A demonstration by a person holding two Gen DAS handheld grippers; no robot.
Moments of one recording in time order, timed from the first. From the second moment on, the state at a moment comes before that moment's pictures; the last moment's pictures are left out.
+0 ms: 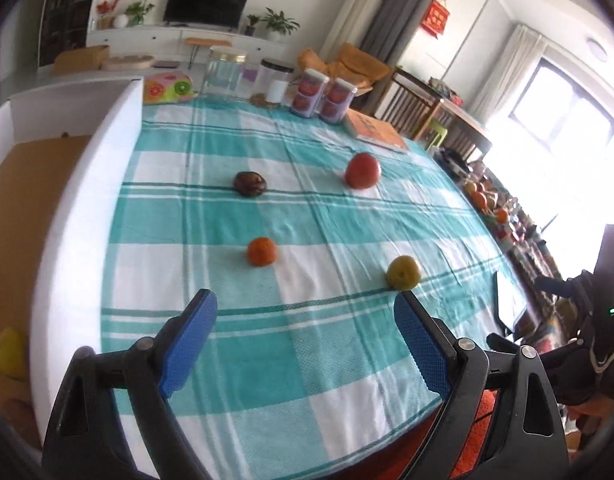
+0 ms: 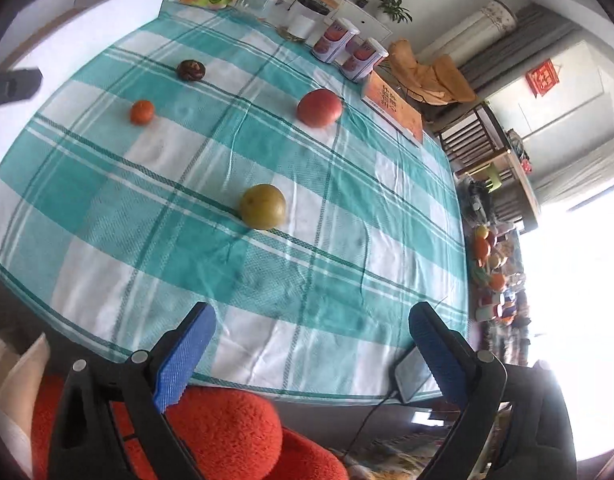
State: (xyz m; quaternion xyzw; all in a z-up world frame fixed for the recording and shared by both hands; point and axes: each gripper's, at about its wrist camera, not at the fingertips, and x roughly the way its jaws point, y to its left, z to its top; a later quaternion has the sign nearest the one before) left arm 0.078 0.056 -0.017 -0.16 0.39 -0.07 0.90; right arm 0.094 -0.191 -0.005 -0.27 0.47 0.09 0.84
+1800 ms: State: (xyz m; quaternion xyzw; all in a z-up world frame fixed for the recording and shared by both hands) left arm 0.164 0.036 -0.101 -0.05 0.42 0.00 0.91; right arm 0.085 -0.217 -0.073 0.06 0.37 0.08 0.92
